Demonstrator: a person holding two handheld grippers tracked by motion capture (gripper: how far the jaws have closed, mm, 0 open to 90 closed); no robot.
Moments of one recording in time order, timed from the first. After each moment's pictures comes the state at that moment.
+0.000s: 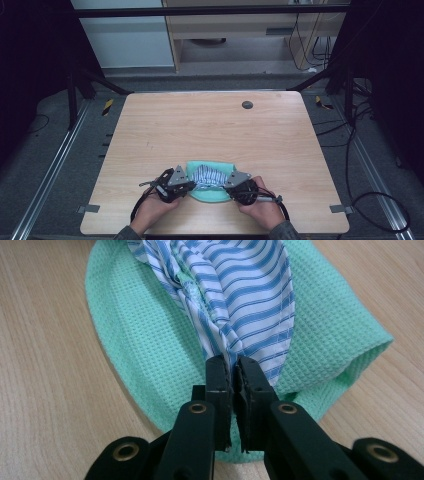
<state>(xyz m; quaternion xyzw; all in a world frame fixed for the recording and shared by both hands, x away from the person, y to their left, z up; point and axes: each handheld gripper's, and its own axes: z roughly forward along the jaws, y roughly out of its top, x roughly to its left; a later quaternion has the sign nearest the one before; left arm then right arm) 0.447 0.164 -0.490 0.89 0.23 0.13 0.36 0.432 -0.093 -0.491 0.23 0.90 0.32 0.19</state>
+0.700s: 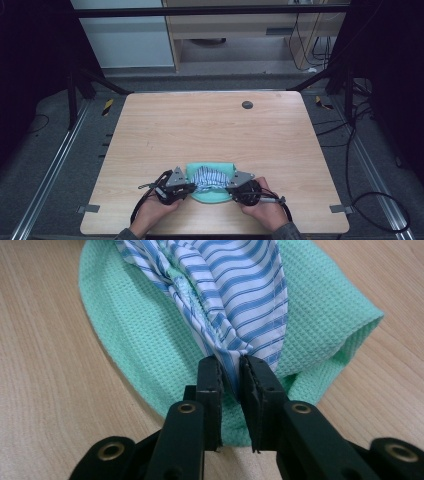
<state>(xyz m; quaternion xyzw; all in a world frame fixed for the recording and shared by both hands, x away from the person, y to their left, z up) 0.441 0.166 -0.490 0.88 0.25 0.12 0.38 0.429 -0.100 -0.490 0.24 0.90 0.32 0.18</state>
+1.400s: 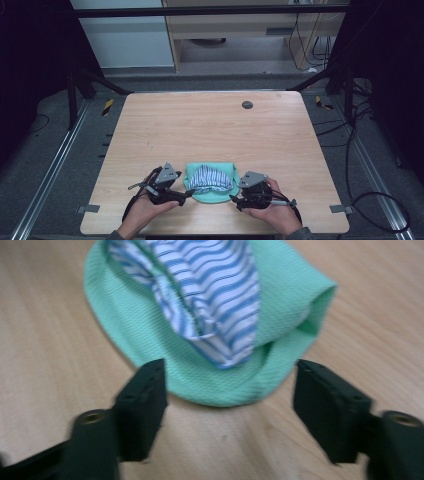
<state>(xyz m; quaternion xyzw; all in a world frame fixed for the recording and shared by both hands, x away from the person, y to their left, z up) 0.438 0.184 -0.468 0.86 0.30 0.13 0.40 0.418 -0.124 -0.479 0.28 0.88 0.34 0.18</state>
